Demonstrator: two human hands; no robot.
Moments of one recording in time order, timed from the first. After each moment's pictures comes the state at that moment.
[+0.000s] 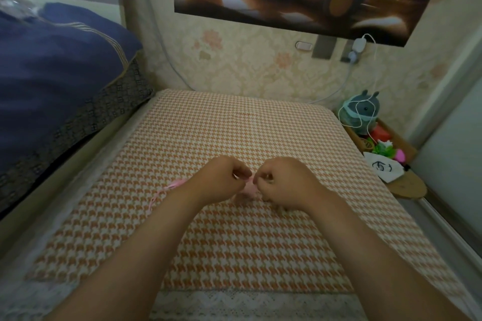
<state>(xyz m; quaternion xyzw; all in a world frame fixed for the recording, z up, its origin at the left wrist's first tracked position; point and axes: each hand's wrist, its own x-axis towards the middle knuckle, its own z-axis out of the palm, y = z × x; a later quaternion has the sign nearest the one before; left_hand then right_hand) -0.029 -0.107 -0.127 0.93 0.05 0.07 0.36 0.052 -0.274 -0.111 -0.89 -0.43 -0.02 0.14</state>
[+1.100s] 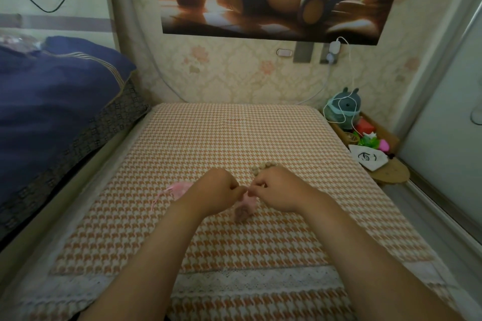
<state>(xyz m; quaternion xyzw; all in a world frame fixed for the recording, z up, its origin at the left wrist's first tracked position) -0.062 -0.146 -0.112 0.97 0.08 0.04 0.24 0.016 -0.309 -0.100 -0.90 -0.38 0.11 0.21</state>
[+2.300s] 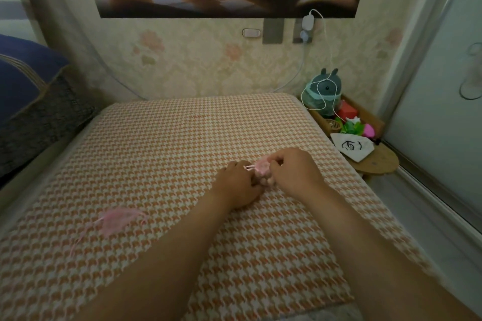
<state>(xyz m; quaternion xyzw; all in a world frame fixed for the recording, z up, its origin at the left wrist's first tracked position) 0.130 -0.207 -0.202 0.99 -0.01 0.05 0.11 0.137 -0.367 -0.135 -0.93 -0.17 -0.04 0.33</state>
